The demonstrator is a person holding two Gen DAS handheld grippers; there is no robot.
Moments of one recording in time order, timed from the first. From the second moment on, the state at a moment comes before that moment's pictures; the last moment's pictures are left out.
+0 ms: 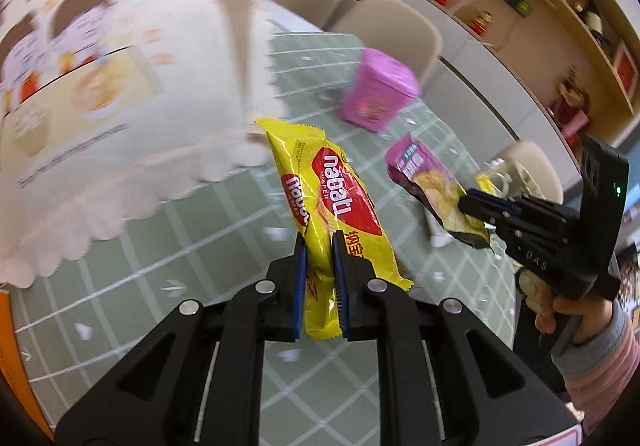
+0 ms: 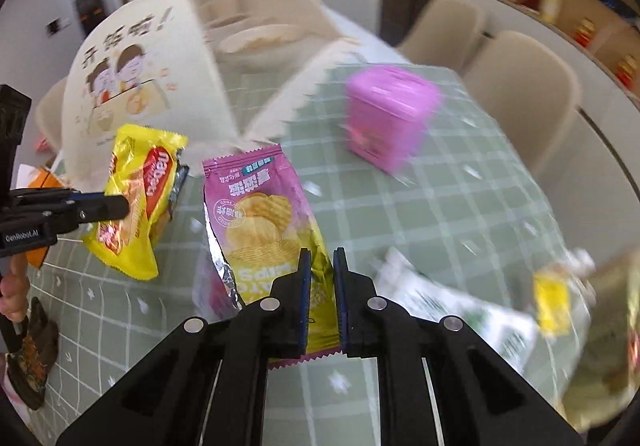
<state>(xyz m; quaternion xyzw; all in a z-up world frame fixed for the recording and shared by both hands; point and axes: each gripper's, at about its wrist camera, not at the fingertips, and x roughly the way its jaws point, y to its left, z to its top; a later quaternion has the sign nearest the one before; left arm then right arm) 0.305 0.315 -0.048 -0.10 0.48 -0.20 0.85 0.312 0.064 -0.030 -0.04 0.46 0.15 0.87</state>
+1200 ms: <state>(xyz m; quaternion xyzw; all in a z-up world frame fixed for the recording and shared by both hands) 0.297 -0.113 0.005 -0.06 0.46 -0.27 0.85 0.271 -0.342 -0.003 0.03 0.39 0.05 0.92</state>
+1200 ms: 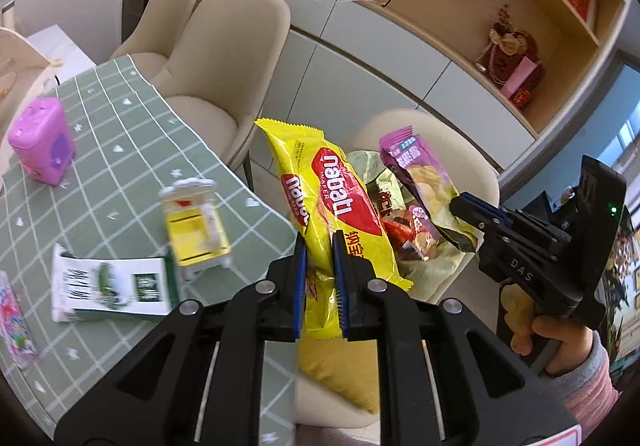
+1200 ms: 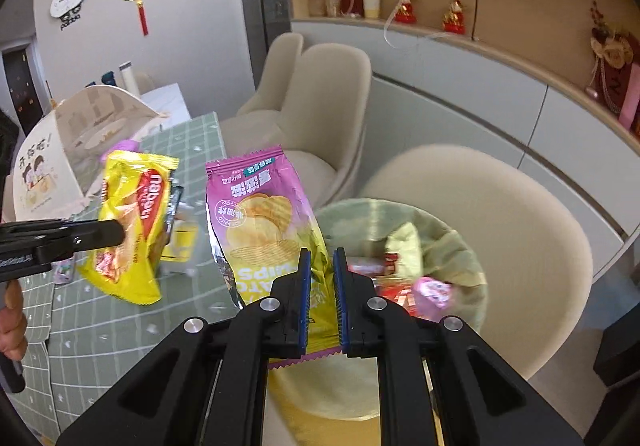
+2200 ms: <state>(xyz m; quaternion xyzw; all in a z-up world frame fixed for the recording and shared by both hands) 0.307 -0.243 -0.033 -0.12 0.49 -0.10 0.86 0.355 -0.438 -0.085 -0.02 0.48 0.23 0.84</state>
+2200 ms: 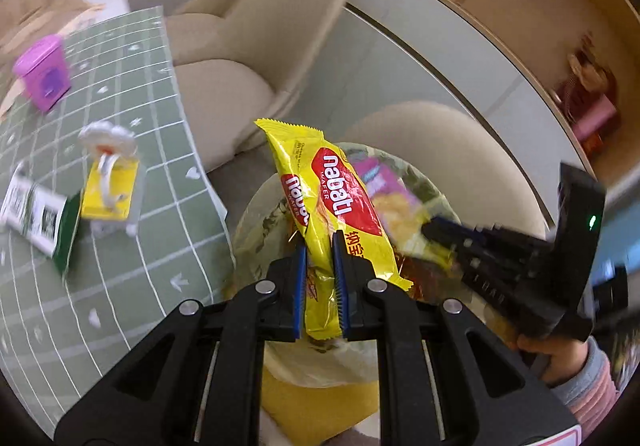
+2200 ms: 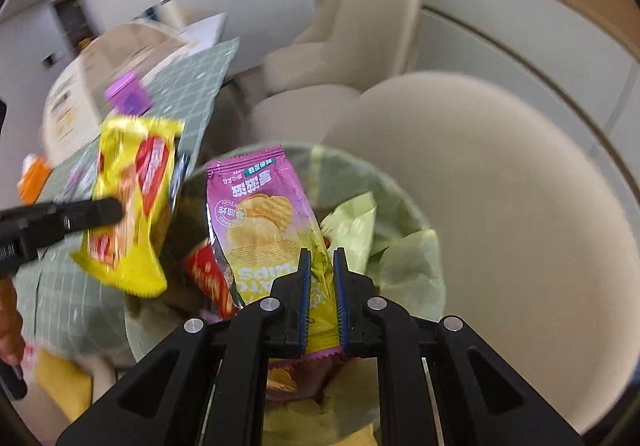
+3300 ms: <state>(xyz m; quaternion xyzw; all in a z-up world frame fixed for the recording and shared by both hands) 0.329 -0.317 -0.072 -0.12 0.55 -0.06 0.82 0.349 -0.503 -0.064 -0.01 0.42 0.28 0.86</state>
